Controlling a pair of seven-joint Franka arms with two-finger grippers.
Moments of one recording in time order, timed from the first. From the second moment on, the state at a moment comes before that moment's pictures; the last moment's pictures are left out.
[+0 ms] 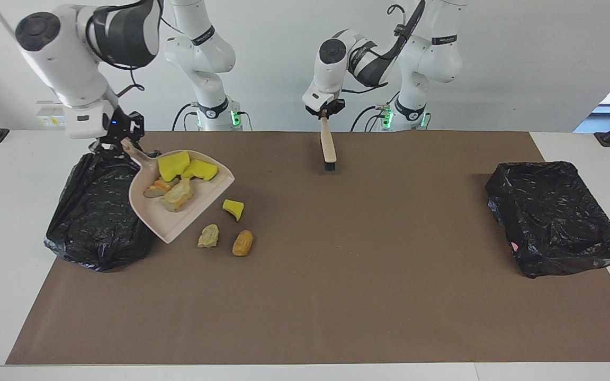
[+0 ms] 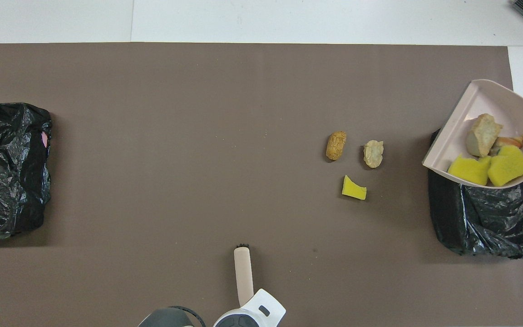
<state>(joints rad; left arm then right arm) -0.86 -0.20 -0.23 -2.46 -0.39 2.09 -0.86 -0.43 0.08 0.08 -1.60 -0.15 1.56 -1.26</state>
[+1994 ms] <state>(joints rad) -0.18 -0.12 -0.18 -1.62 0.05 1.63 -0.25 -0.47 0.01 0.10 -1.72 -0.86 1.78 -1.39</state>
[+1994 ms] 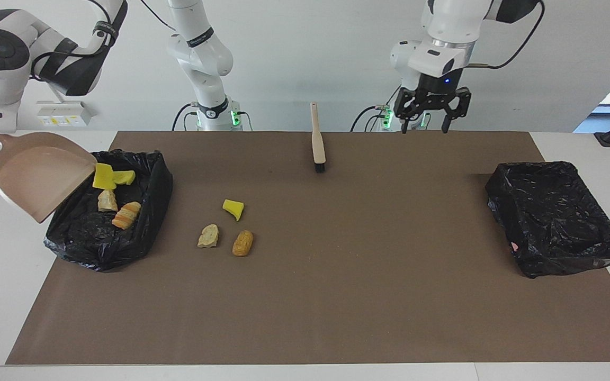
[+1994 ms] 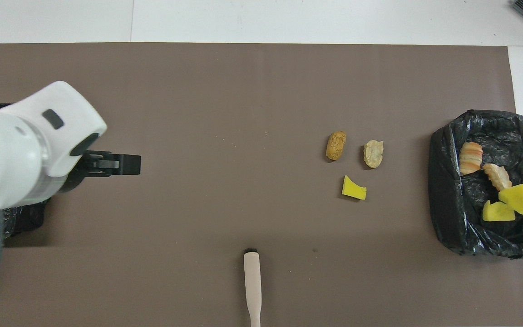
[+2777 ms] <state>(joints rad) -0.08 0.04 -0.17 -1.34 0.05 1.43 -0.08 -0.45 -0.10 0.16 -1.68 -0.43 1.66 -1.30</state>
